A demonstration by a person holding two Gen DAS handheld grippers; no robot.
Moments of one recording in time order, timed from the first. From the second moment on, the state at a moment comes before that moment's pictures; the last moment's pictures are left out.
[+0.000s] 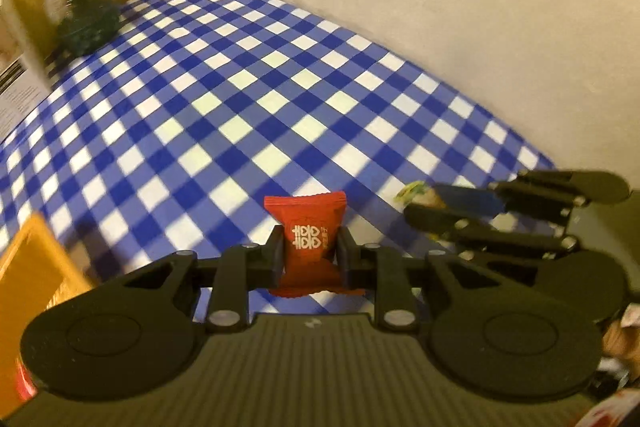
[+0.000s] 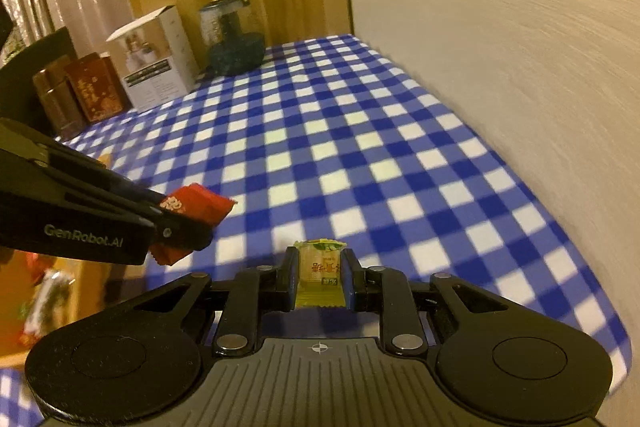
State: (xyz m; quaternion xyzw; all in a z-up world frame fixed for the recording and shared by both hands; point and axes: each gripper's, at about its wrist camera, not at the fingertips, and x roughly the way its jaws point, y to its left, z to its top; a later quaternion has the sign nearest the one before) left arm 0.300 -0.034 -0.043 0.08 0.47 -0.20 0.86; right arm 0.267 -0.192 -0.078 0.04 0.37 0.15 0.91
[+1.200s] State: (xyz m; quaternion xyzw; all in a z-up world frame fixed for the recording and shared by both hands) left arm 0.047 0.058 0.008 -0.11 0.39 0.00 0.91; right arm 0.099 -0.127 -0.015 -0.01 0.35 0.25 0.90
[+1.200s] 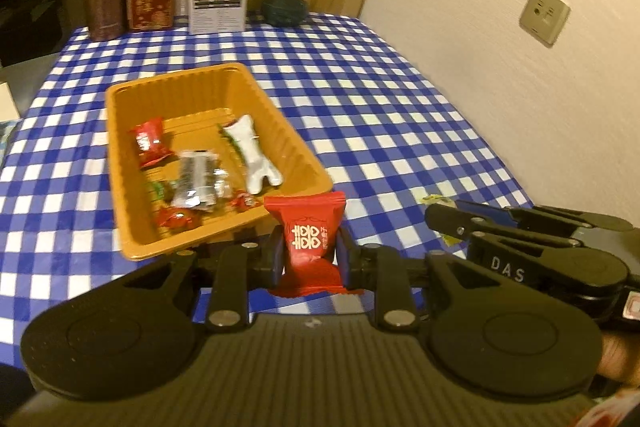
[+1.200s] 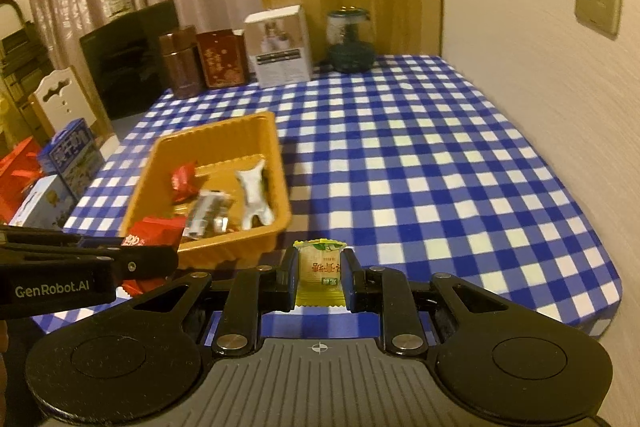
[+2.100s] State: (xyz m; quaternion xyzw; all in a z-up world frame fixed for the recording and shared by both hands) left arm 0.036 0.109 0.003 -0.14 0.38 0.06 0.91; right arm 0.101 -0.065 -0.016 -0.03 0.34 0.30 0.89
